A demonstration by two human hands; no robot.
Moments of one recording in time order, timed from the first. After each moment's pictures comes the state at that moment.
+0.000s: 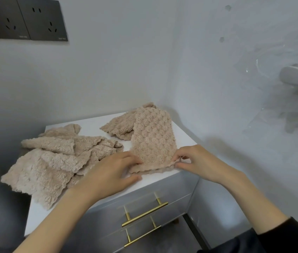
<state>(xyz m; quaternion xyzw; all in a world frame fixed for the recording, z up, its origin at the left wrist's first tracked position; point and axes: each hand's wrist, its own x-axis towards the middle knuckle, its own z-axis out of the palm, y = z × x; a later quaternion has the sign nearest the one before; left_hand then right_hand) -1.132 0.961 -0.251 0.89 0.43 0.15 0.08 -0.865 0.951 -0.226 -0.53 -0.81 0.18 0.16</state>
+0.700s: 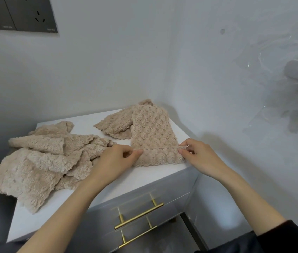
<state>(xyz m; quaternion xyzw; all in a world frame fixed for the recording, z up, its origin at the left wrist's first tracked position) -1.100 0.990 -0.261 0.76 0.54 0.28 0.22 -0.850 0.966 -0.241 -0.67 -0.67 0.21 0.25</state>
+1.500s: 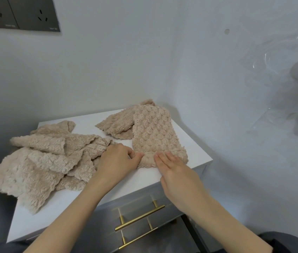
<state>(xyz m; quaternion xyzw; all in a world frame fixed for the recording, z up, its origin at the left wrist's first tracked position) -1.088 0.996 -0.266 0.75 0.59 0.27 0.14 -0.914 0.930 -0.267 -0.57 -0.82 -0.02 0.08</state>
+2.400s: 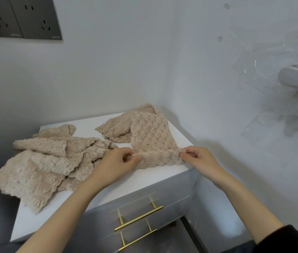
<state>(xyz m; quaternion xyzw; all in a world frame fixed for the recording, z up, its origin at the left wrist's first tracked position) -1.103 0.989 -0.260 0.77 0.52 0.29 0.23 -0.845 0.961 -0.249 -0.63 -0.60 0.34 0.35</state>
